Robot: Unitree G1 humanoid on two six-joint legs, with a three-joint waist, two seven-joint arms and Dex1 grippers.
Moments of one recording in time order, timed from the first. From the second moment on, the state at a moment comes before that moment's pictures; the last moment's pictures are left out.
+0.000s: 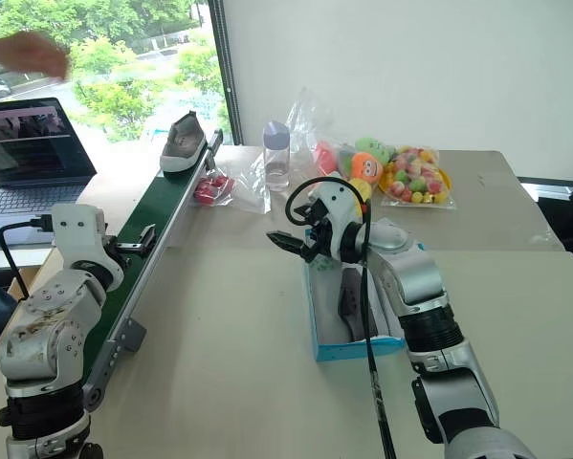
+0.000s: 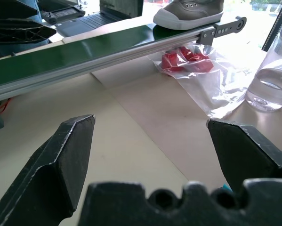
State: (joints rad) left arm -0.27 0.40 0.34 -0.39 -0.24 0.83 -0.11; right arm -0.69 -0.37 0.15 0.00 0.33 0.60 0.70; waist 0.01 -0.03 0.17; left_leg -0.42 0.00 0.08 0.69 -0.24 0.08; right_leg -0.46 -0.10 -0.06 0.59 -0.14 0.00
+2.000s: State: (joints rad) left arm -0.44 0.44 0.41 -0.16 -0.42 0.90 -0.25; right arm -0.65 -0.39 0.13 -0.11 0.40 0.71 0.76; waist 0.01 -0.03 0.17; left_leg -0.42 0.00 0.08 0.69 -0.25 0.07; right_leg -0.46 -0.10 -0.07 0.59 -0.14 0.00
